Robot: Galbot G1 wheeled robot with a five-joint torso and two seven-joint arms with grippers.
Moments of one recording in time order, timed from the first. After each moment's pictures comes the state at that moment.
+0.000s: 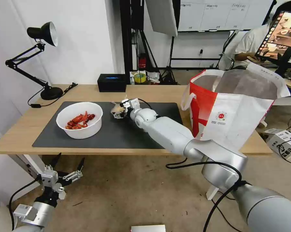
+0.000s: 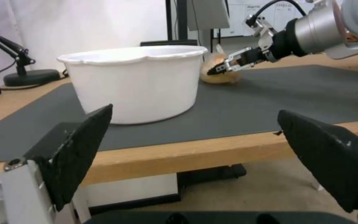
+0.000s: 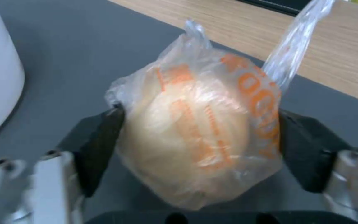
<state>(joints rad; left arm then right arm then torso) 1.75 -1.17 -0.79 -1.99 -0.43 -0.29 0.23 -0.01 1.57 -0.65 0.70 0.92 -0.25 0.01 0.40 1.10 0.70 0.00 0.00</state>
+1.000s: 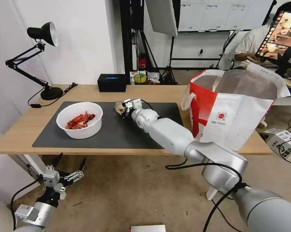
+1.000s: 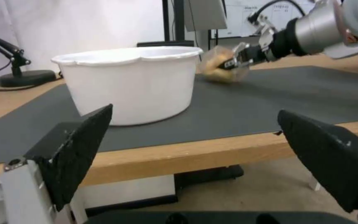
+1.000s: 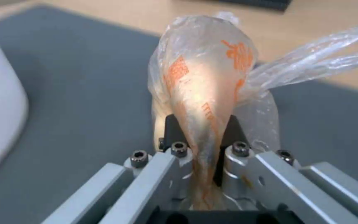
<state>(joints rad) 1.75 -1.17 -0.77 -1.99 -0.43 -0.29 0.22 -0.06 1.54 -0.56 0.79 0.95 -0.27 0.08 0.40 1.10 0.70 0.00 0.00</state>
